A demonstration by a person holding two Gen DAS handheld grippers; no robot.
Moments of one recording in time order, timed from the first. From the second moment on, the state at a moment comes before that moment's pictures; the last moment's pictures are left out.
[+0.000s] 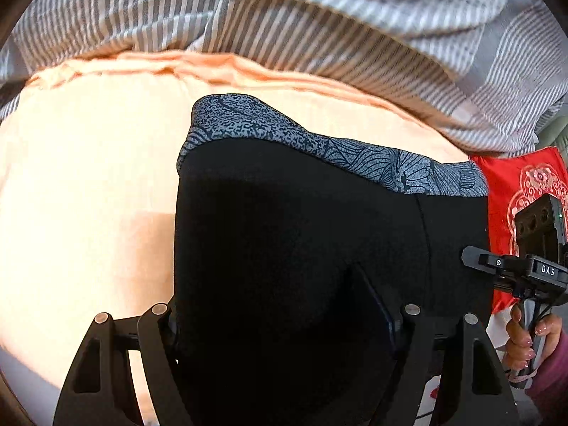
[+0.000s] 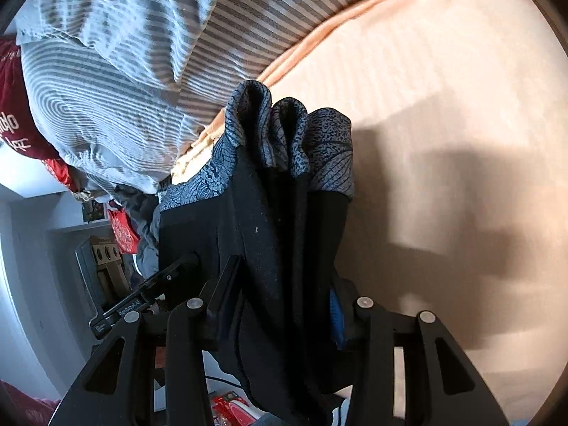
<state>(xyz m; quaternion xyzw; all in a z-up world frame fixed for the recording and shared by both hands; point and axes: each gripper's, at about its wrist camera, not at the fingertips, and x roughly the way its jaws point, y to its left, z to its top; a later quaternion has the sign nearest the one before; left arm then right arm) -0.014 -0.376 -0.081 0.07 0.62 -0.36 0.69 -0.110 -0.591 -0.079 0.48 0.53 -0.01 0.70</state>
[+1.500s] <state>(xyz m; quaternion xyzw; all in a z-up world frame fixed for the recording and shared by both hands) -0.073 -0.308 -0.080 0.18 0.55 -0.32 0.75 -0.188 -0.537 -0.046 0.40 0.51 -0.16 0.75</state>
